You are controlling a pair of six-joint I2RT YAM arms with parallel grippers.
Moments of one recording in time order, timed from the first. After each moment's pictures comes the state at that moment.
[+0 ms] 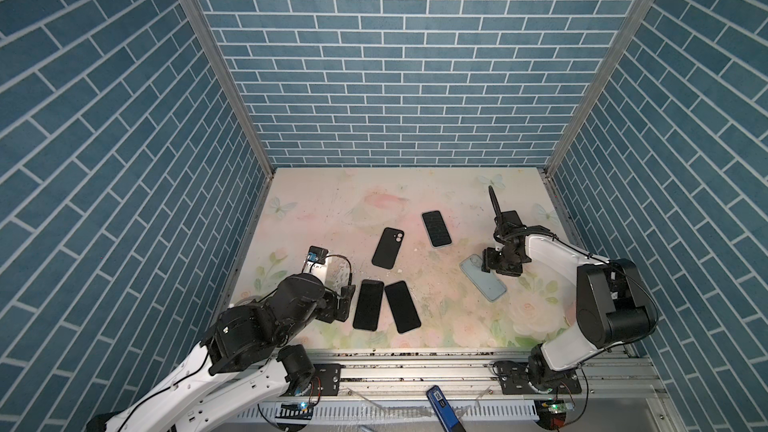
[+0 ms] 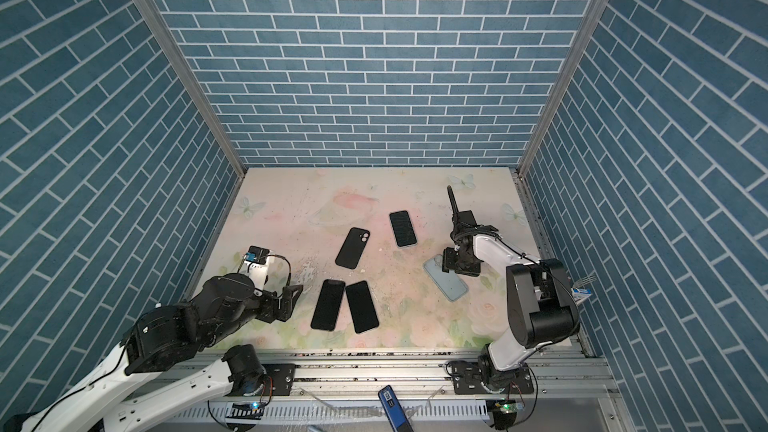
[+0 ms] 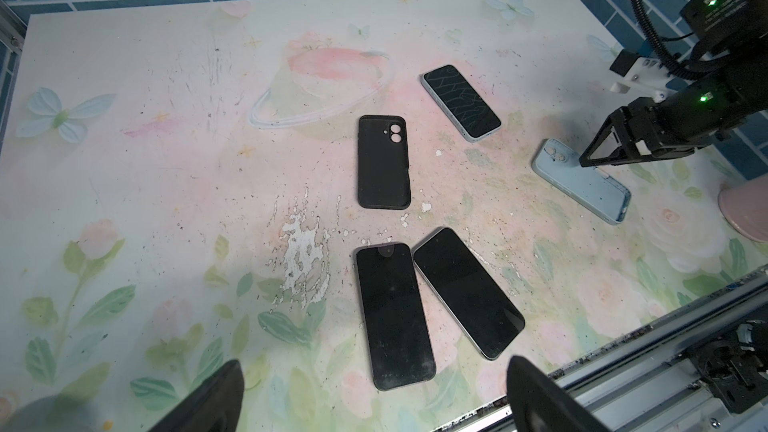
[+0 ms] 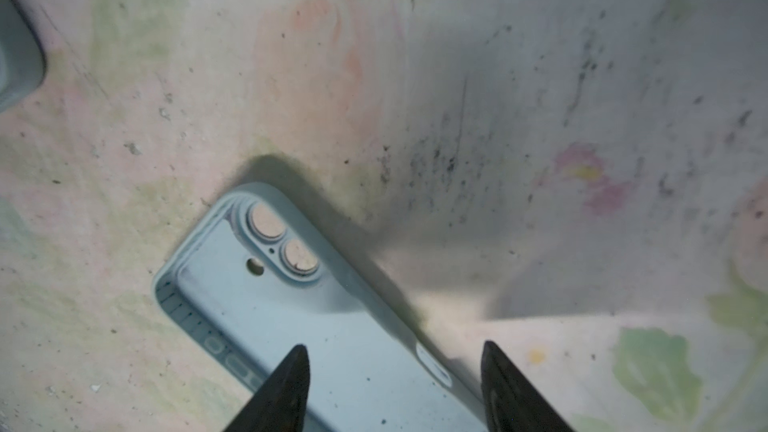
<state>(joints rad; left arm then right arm) -0.93 0.55 0.90 -1.08 -0.36 -0.50 0.25 1.60 0.93 -0.72 -0.09 0.31</state>
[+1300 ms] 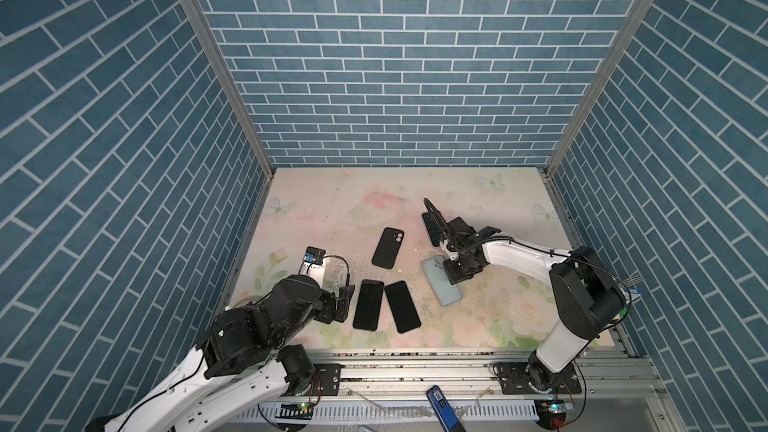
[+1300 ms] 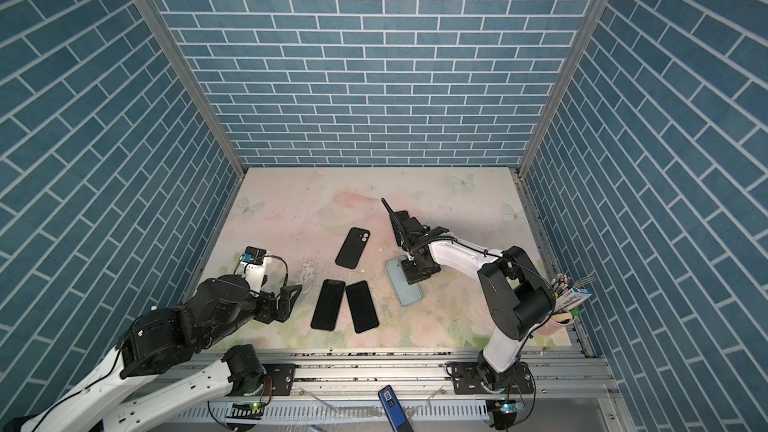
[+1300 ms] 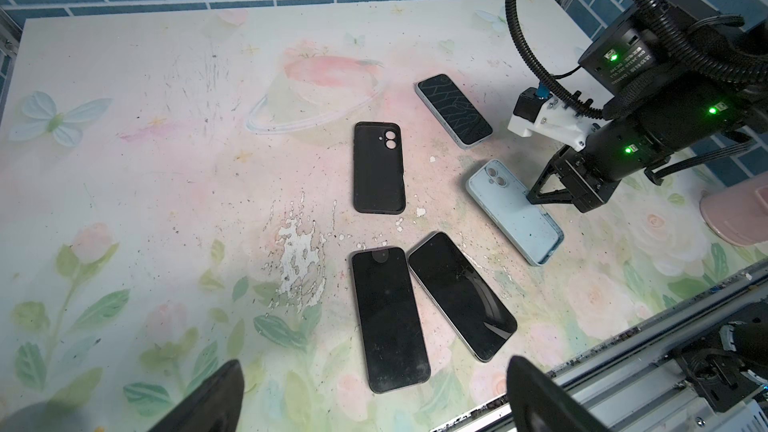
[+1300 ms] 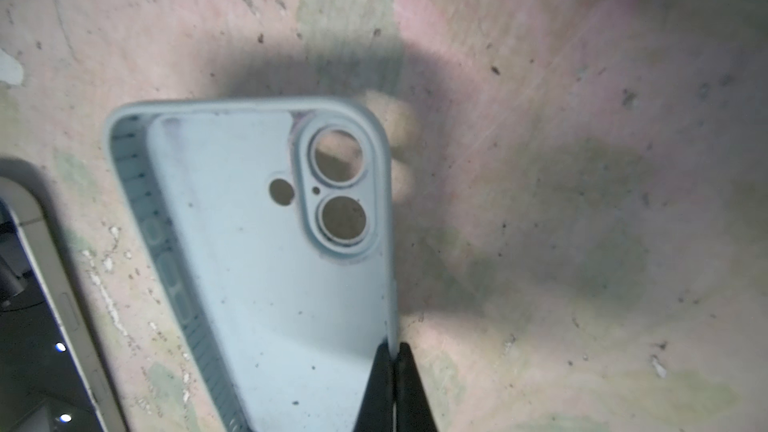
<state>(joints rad) -0.93 0.53 0.90 -1.07 -0.36 -0.50 0.67 1.70 1.06 -0.75 -0.05 0.19</state>
